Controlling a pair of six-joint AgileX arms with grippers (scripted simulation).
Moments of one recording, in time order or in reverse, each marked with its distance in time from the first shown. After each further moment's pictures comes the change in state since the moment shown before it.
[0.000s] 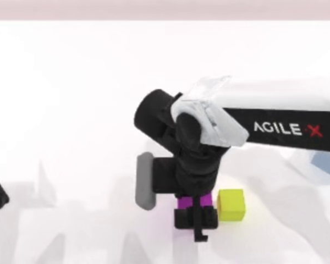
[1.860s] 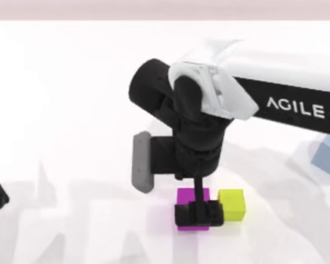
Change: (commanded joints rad) left arm 0.000 0.000 0.000 0.000 0.000 0.000; right arm 0.005 -0.061 0.155 -0.222 -0.001 -0.004
